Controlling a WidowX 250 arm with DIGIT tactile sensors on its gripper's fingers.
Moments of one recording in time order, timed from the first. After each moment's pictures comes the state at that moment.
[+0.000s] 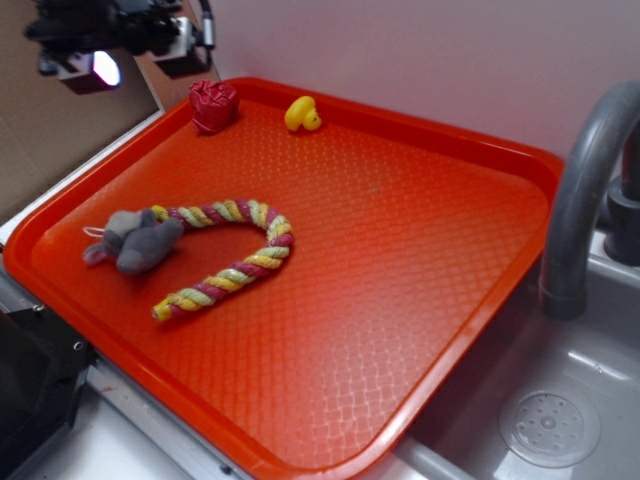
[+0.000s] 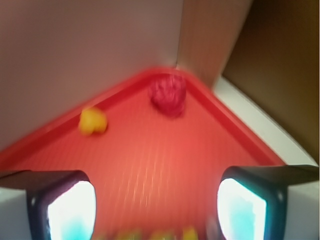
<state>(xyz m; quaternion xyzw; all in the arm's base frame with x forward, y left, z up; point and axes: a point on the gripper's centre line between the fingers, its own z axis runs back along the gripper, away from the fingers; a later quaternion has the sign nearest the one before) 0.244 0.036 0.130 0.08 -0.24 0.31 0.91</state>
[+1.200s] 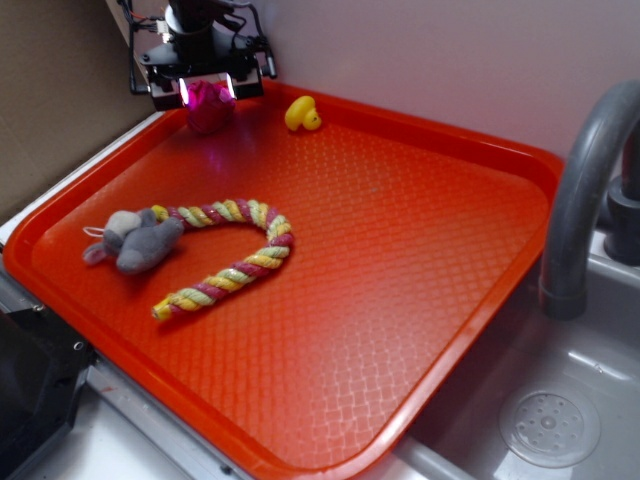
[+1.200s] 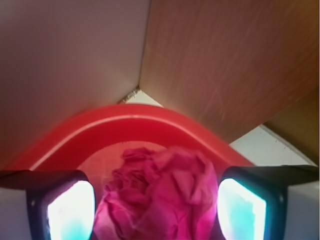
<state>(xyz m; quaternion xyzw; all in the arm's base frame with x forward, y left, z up) 0.330 0.113 0.039 0.18 -0.18 0.42 0.87</state>
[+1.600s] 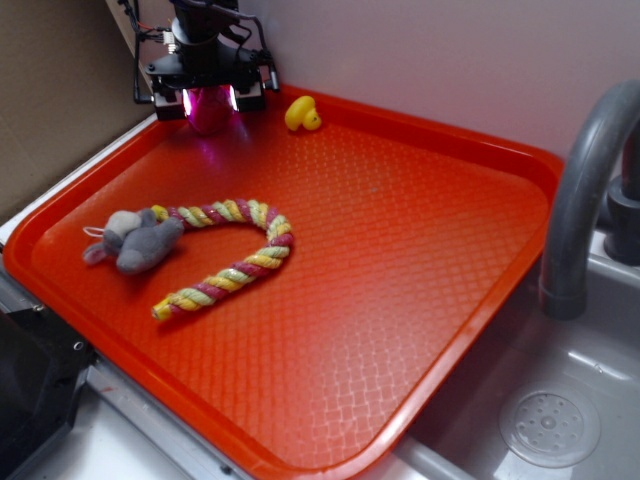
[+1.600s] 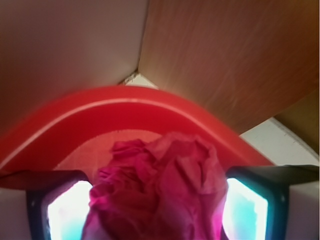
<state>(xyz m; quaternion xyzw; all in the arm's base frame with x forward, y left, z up) 0.330 0.114 0.028 0.17 -0.16 0.41 0.88</state>
